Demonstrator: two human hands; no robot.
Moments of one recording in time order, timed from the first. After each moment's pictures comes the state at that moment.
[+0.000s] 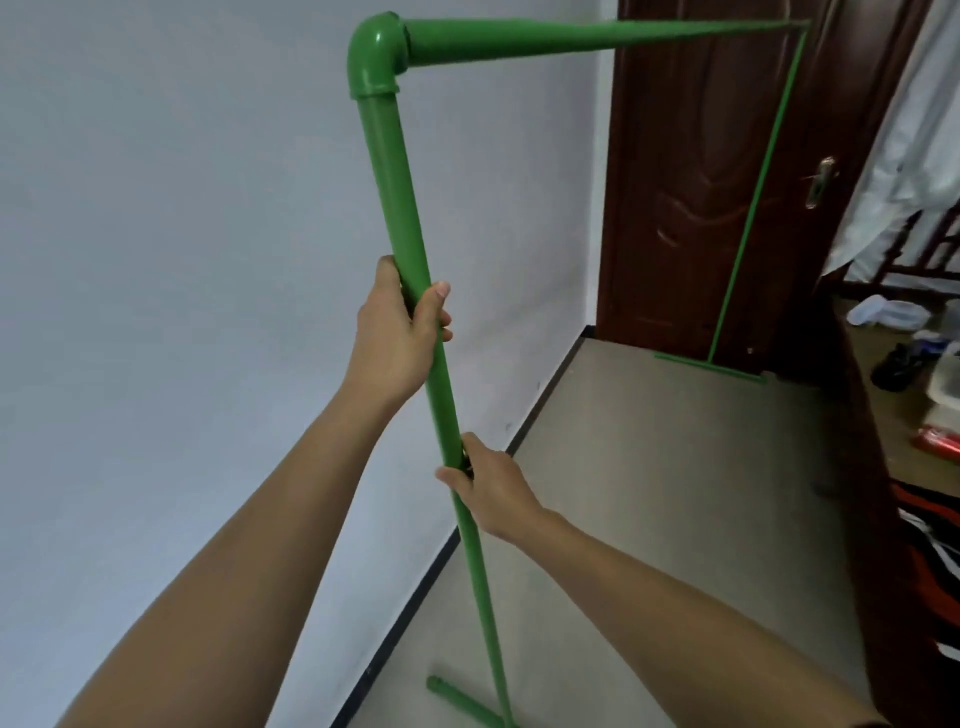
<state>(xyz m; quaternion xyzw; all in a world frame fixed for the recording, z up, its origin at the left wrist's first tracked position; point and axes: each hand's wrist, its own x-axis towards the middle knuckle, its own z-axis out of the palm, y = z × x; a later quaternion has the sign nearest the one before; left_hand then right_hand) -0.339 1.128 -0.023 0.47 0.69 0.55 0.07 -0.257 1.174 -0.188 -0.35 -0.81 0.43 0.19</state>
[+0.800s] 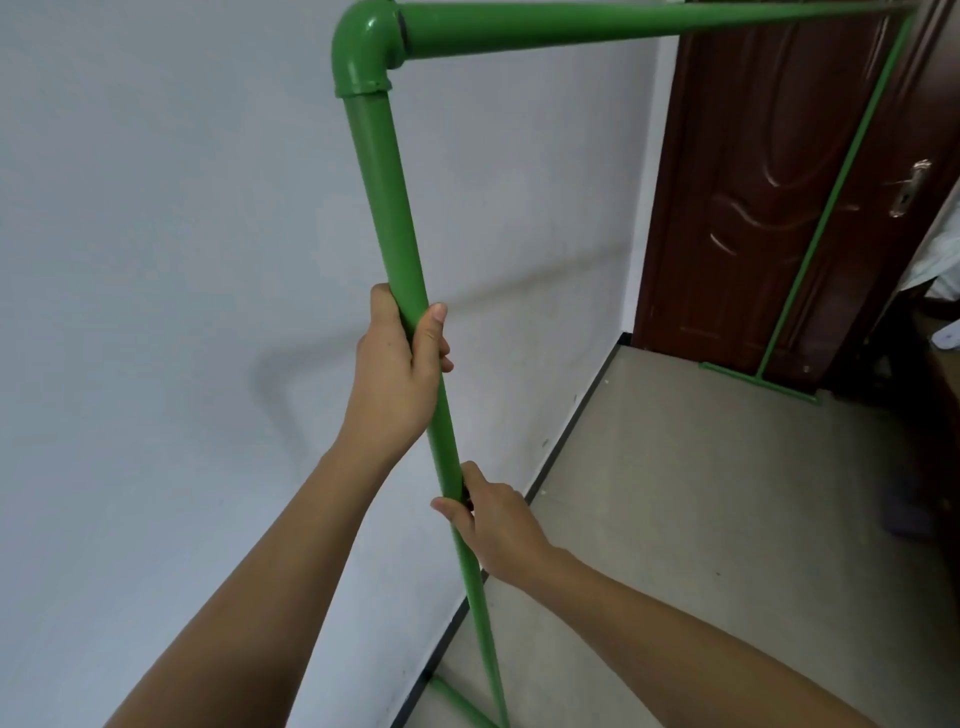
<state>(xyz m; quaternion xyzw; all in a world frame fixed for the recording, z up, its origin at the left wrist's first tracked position) -0.480 1.163 -0.037 0.48 0.68 0.55 0.02 -0.396 1.210 -0.200 -0.31 -0.87 0.36 0.17</state>
